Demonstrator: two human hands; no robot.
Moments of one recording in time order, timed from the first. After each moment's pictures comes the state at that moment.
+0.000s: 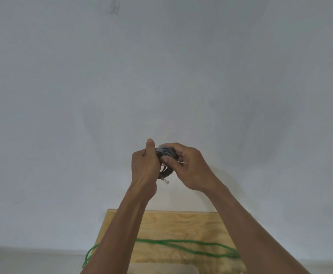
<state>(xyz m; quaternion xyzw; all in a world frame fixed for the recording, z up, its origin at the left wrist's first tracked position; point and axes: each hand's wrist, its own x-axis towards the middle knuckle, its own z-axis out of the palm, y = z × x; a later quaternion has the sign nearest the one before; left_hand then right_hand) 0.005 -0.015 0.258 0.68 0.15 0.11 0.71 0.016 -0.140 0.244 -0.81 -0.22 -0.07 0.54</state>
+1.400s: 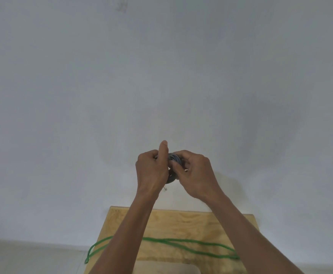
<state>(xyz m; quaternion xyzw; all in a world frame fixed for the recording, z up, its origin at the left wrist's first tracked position) 0.003 -0.011 0.238 0.77 0.08 0.19 0.61 -0.003 -0.133 0.235 -0.83 -0.13 -0.10 0.53</state>
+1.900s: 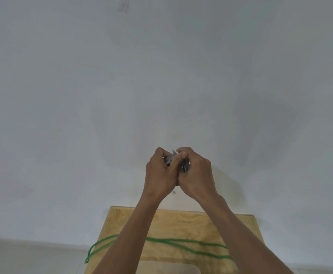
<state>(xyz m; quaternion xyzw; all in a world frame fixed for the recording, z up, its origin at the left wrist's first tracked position) 0.004 -0.019 0.224 0.78 0.02 0.13 0.61 0.000 -0.127 0.224 -0.88 -0.08 -0.19 0.44</state>
